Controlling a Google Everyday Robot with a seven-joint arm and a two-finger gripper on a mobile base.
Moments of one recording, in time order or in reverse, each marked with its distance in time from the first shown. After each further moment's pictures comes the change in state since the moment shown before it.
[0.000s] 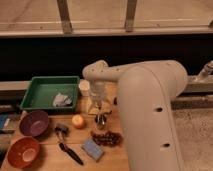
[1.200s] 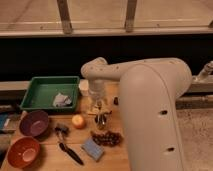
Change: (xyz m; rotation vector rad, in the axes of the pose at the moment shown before) arm -0.004 0.001 -0.022 0.021 -0.042 -0.003
